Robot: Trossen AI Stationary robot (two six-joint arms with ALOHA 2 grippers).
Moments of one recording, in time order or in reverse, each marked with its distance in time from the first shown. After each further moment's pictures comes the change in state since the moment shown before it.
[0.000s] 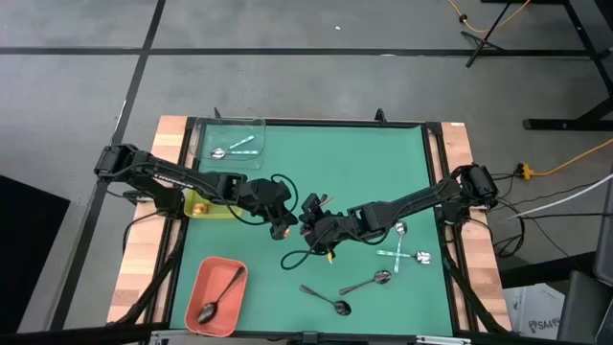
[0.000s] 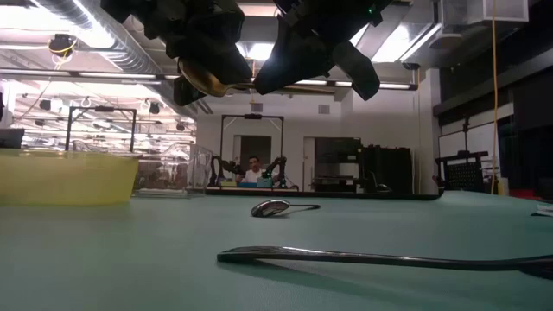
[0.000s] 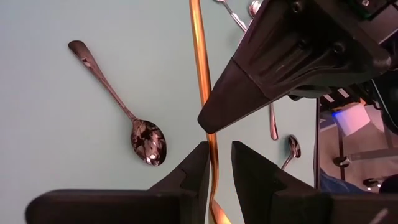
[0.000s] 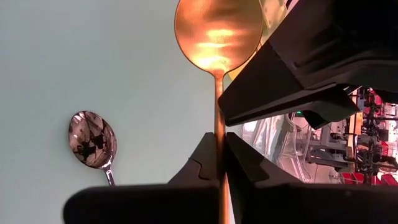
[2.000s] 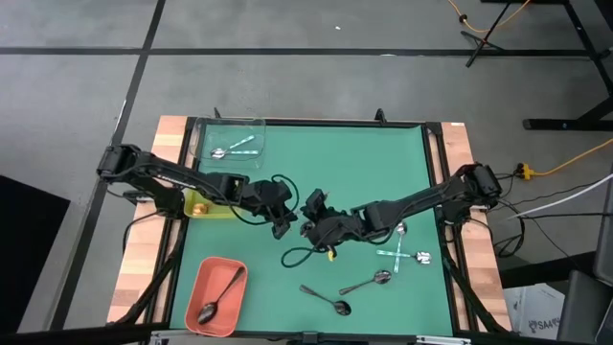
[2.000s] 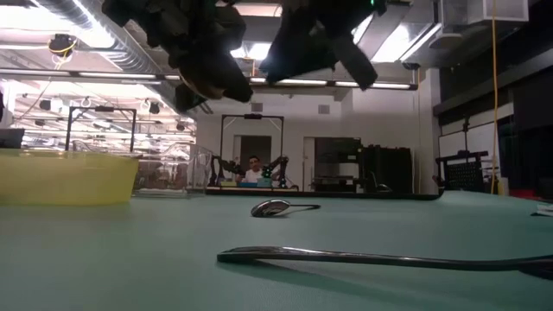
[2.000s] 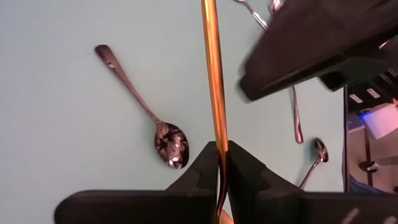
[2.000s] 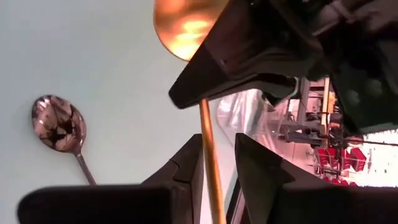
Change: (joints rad) left arm 0.006 0.021 -0.001 -0.017 -0.063 0.035; right arm 0.023 -0.033 0.000 -0.011 0.124 0.006
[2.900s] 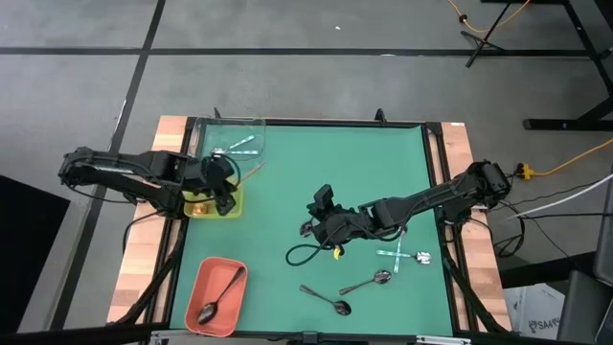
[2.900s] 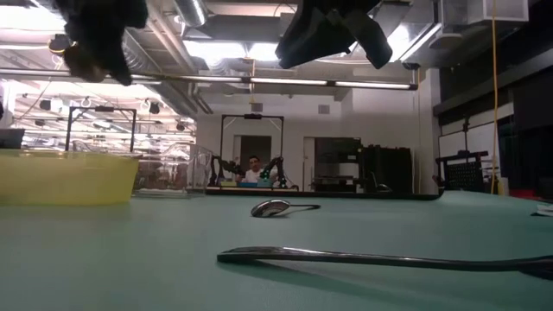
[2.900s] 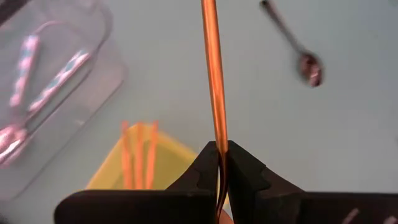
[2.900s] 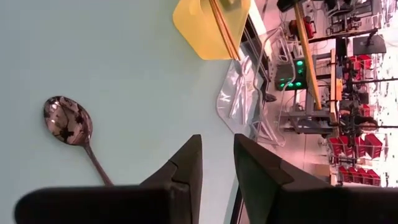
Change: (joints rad) left arm 0.031 -0.551 0.000 -0.864 -0.251 0.025; right arm -0.001 -0.070 0.000 -0.088 0.003 0.110
